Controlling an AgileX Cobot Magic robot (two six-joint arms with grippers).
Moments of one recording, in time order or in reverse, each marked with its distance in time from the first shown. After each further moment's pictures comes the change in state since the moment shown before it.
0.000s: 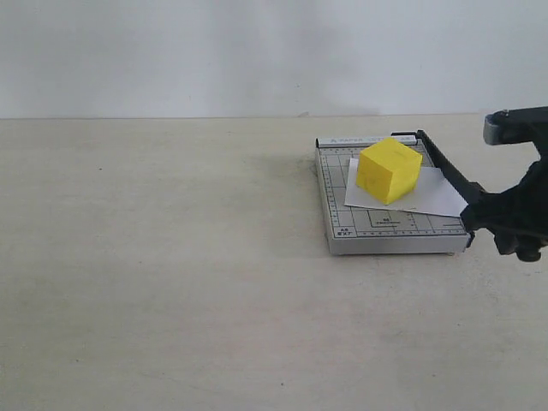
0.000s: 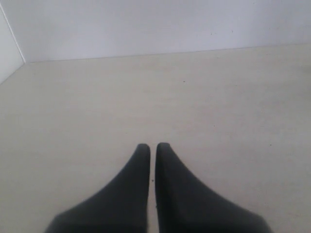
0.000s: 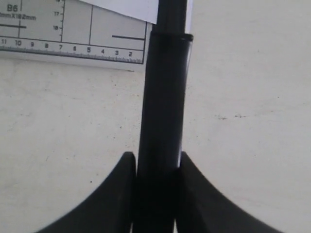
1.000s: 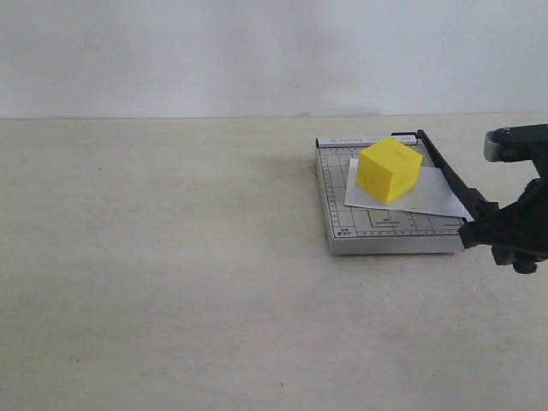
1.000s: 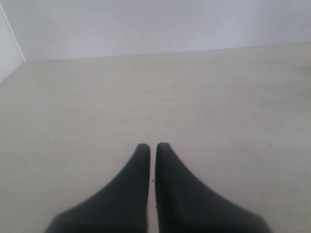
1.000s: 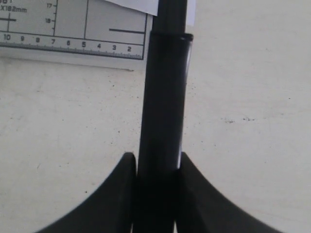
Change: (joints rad) left arm 0.000 0.000 0.000 0.000 0.000 0.000; right arm 0.000 -0.005 0.096 0.011 -0.148 -0.006
